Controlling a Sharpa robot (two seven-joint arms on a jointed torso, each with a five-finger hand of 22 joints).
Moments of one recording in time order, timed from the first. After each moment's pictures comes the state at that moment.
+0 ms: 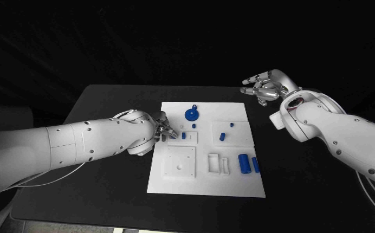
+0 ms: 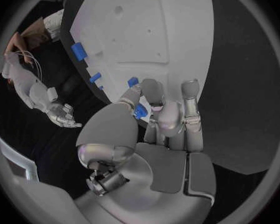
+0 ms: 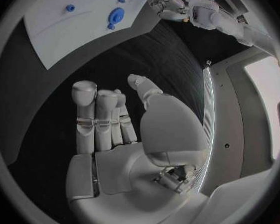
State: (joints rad) left arm 1.26 -0.72 -0.24 1.38 -1.03 -0.26 -0.51; left_hand 1.07 0.06 0.25 -0.19 0.48 1.13 0.08 0.30 0.67 1.48 -0.08 0.84 0.30 1.44 -0.12 1.30 0.83 0.07 1.27 -0.09 0.63 1.31; right arm 1.02 -0.71 0.34 1.36 -1.16 -0.40 -0.14; right_hand 1.25 -0.13 0.22 -0.07 0.56 1.04 0.11 0.06 0.06 1.09 0.01 1.04 0.95 1.43 -0.06 0.92 0.96 0.08 1.47 -0.09 0.66 1.31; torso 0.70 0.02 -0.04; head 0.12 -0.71
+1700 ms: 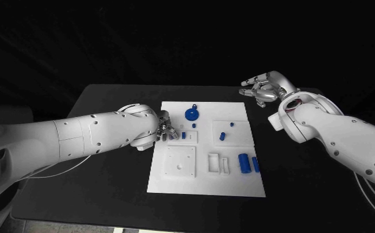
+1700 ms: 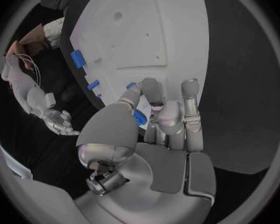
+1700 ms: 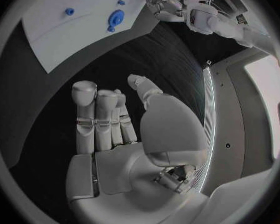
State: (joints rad) left arm 1.28 -0.67 -0.24 1.31 -1.03 -0.09 -0.54; left_hand 1.08 0.06 0.23 -0.19 0.42 1.14 0.08 0.30 0.79 1.49 -0.07 0.82 0.30 1.44 -0.12 1.29 0.81 0.07 1.27 -0.10 0.61 1.31; right arm 1.01 -0.71 0.34 1.35 -1.16 -0.40 -0.14; right_hand 1.25 -0.13 0.22 -0.07 0.56 1.04 0.11 0.06 0.06 1.09 0.01 1.04 0.95 1.43 -0.06 0.92 0.96 0.08 1.47 -0.09 0.66 1.31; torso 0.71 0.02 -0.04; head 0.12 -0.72
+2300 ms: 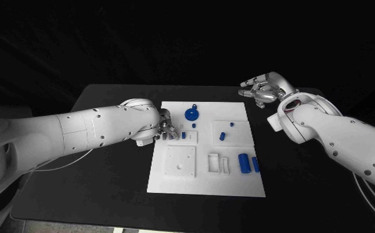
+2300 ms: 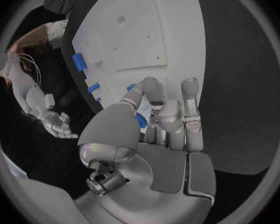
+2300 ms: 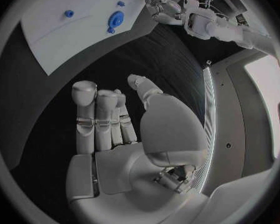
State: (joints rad) left arm 1.31 -0.64 -0.24 1.26 -1.00 0.03 -0.55; left_hand 1.11 0.10 0.20 -0.17 0.22 1.12 0.06 0.29 0.82 1.48 -0.07 0.78 0.32 1.42 -0.12 1.27 0.79 0.07 1.26 -0.11 0.59 1.31; right arm 1.00 -0.70 0.34 1.35 -1.16 -0.40 -0.14; right_hand 1.25 -0.13 0.22 -0.07 0.56 1.04 0.11 0.06 0.06 1.09 0.01 1.04 0.95 1.43 -0.06 0.92 0.96 0.08 1.47 -0.09 0.66 1.31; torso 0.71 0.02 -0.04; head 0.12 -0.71
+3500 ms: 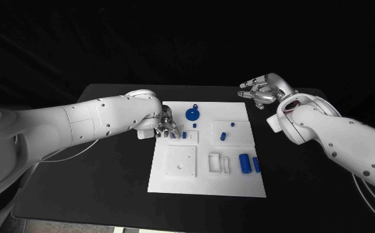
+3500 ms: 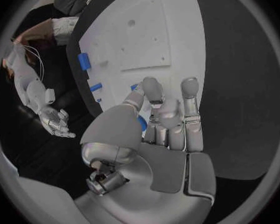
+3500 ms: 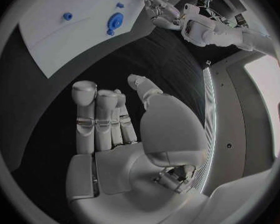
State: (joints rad) left arm 1.34 -0.59 -0.23 1.19 -0.92 0.17 -0.57; left_hand 1.11 0.15 0.15 -0.17 0.14 1.11 0.05 0.27 0.83 1.47 -0.08 0.74 0.39 1.41 -0.12 1.26 0.78 0.06 1.26 -0.11 0.58 1.31; right arm 1.00 -0.69 0.34 1.35 -1.16 -0.39 -0.14; right_hand 1.25 -0.13 0.22 -0.07 0.56 1.04 0.11 0.06 0.06 1.09 0.01 1.04 0.95 1.43 -0.06 0.92 0.96 0.08 1.47 -0.09 0.66 1.31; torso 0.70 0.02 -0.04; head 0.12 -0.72
